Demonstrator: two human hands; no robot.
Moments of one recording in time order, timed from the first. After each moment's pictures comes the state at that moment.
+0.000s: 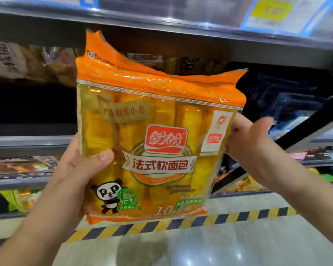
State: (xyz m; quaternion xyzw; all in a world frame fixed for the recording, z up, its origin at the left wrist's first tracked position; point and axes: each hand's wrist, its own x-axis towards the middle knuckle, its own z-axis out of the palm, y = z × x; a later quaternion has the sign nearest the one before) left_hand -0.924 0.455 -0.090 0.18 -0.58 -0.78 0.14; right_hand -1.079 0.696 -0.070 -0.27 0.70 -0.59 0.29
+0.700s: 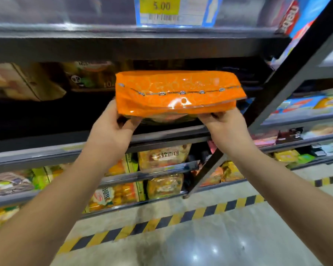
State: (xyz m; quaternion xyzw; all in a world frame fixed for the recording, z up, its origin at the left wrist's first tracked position) left_hand -1.060 0.522 -0.104 0.11 -0.85 -0.51 0.12; right_hand -1.147 0.754 -0.109 -0.13 0.86 -0.49 -0.03
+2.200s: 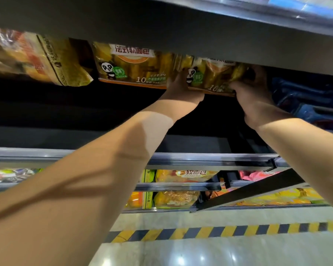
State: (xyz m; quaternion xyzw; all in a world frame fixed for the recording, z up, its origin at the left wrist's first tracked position) left_hand -1.208 0.499 -0.114 0.13 -0.83 -0.55 0.00; right_hand -1.311 0.669 -0.128 0.01 0.86 -0.51 0.00
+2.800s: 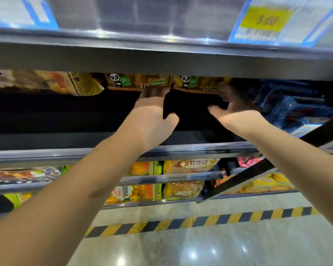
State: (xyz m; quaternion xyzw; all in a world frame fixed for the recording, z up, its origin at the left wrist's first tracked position) left_hand -1.095 0.479 -0.080 0.15 -0.94 -0.30 -0.01; right_hand -1.221 0.667 -0.098 -0.12 0.96 -0.26 0.06
